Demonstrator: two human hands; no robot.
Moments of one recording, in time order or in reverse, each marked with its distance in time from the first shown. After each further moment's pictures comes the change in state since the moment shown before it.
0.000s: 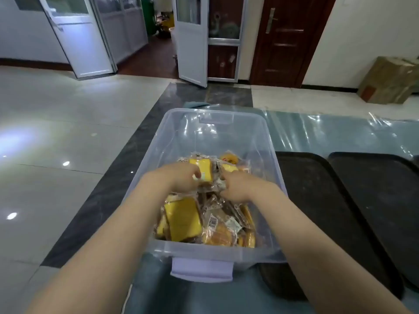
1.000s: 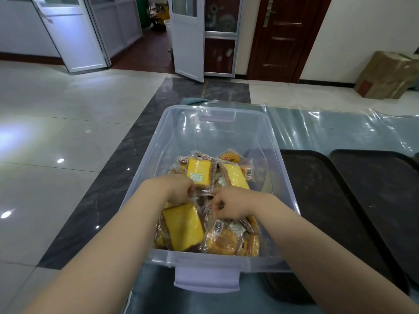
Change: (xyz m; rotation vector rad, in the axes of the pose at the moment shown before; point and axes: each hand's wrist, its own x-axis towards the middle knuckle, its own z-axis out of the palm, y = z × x) left_hand 0.009 -0.020 0.018 0.113 -0.191 0.018; right_hand 0.015 -0.004 0.027 0.057 -0.197 -0.238
